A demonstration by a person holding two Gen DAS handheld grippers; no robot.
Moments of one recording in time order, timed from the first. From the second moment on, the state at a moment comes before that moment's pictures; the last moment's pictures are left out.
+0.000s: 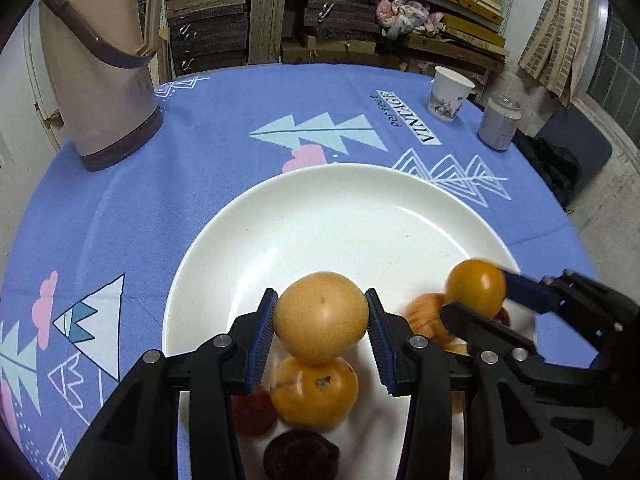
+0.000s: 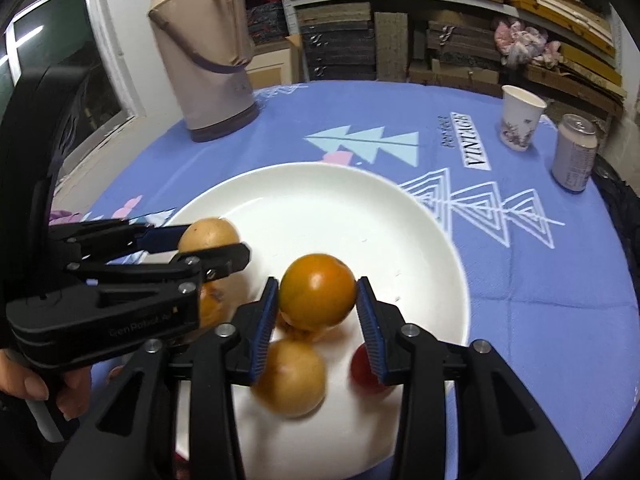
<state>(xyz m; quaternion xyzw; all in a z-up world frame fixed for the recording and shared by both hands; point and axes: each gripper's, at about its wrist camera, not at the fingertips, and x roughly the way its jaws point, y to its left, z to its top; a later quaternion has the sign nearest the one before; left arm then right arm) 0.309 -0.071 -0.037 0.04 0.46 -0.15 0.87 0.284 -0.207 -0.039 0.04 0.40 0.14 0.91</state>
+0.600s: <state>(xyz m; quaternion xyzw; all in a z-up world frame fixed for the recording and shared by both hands) 0.220 -0.042 -0.012 0.06 0.43 -0.16 0.89 0.175 -0.226 -0.025 0.04 0.38 0.15 0.91</state>
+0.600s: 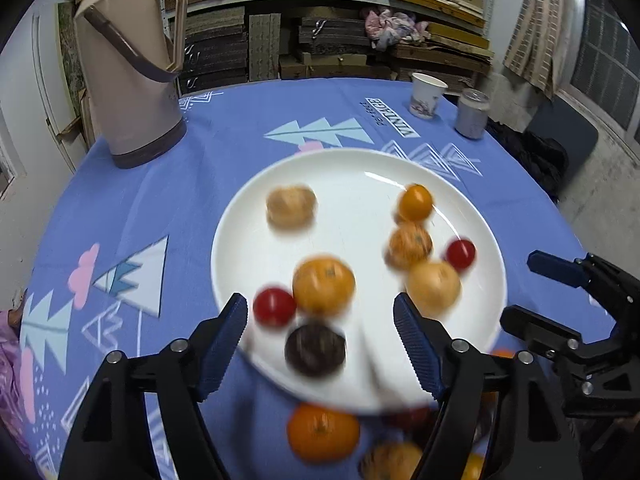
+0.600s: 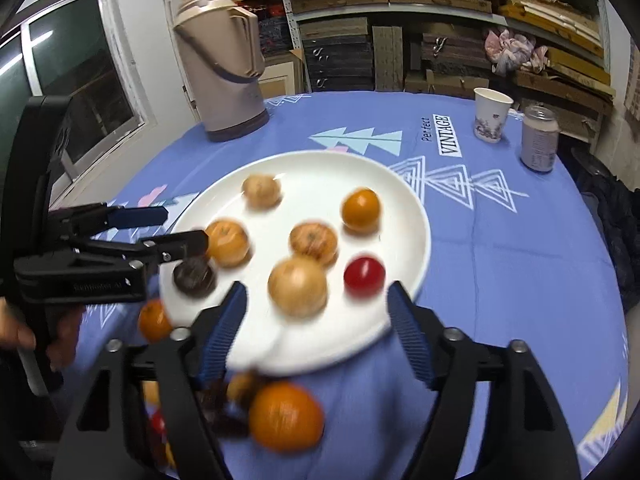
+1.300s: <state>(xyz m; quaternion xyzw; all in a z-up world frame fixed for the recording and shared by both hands) 0.172 -0.009 -0.056 0.05 0.48 -0.14 0.86 0.109 -0.222 -0.056 0.05 0.41 0.14 0.90</state>
